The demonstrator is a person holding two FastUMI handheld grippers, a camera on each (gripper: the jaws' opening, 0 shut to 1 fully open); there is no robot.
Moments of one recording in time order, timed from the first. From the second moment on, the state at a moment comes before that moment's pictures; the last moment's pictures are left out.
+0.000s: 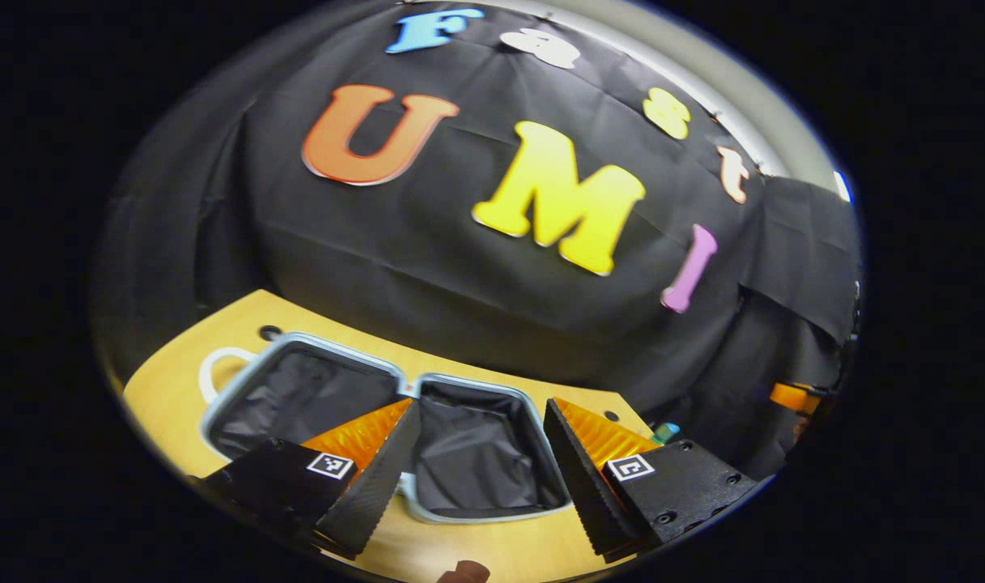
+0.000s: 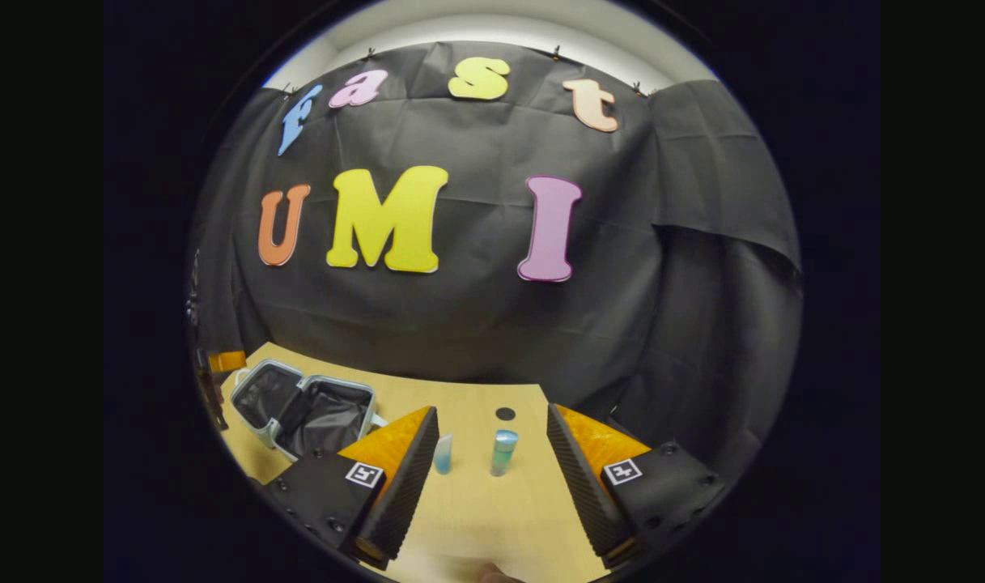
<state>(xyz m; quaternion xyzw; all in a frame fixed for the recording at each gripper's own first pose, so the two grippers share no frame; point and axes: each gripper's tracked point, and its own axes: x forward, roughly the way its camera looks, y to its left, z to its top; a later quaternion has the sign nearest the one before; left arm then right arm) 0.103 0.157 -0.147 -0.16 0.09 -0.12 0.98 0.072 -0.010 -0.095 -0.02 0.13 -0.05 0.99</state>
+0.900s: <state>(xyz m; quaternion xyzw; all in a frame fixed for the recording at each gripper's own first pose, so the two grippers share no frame) 0.191 -0.136 -0.301 -0.01 0.20 -0.17 0.96 0.105 -0.156 -0.182 -0.01 0.20 -0.05 0.98</state>
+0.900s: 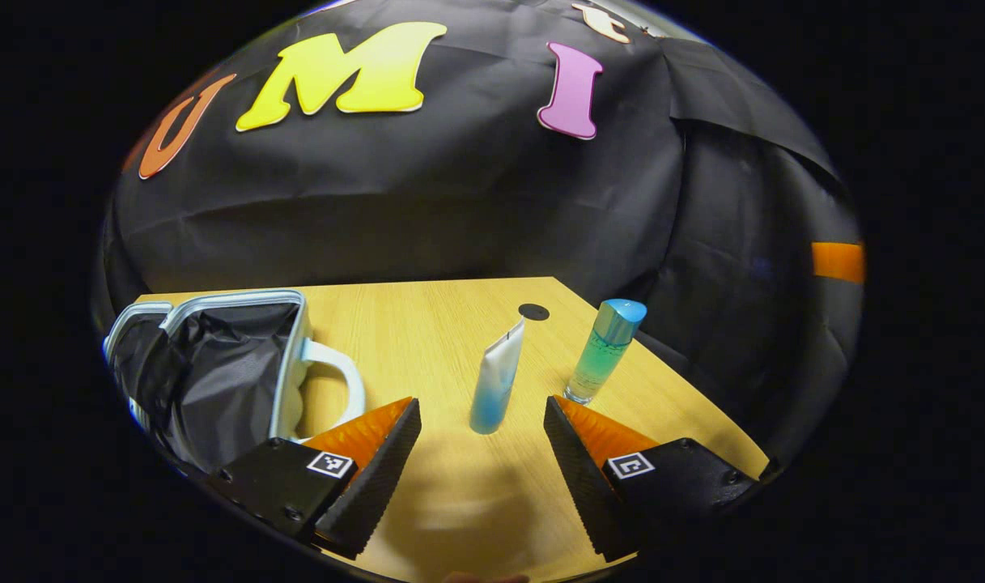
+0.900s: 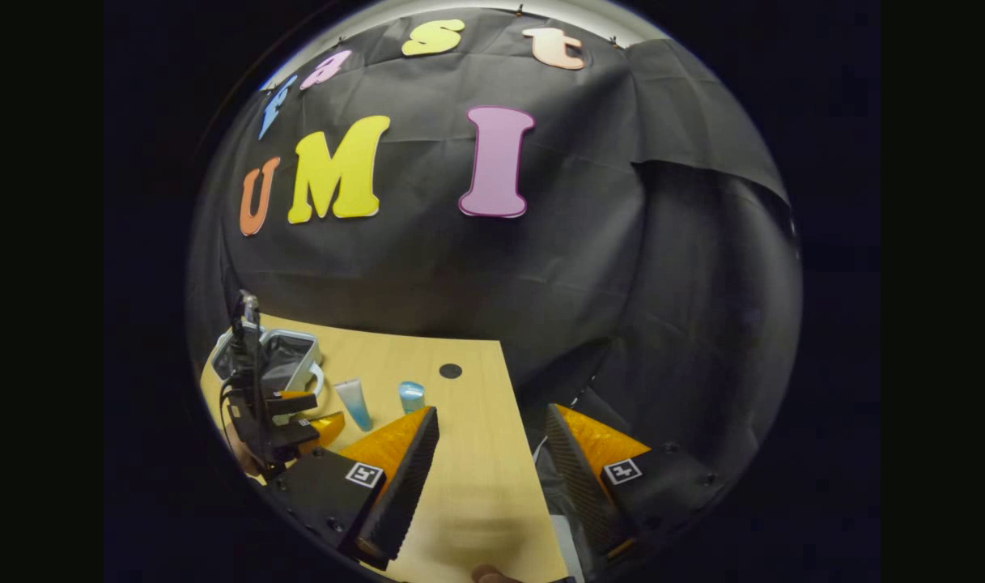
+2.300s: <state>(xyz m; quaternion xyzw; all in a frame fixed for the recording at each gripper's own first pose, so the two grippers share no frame) 0.150 -0.058 -0.235 -0.03 0.22 -0.08 0.97 0.226 -0.049 -0.320 0.01 0.25 0.05 0.97</state>
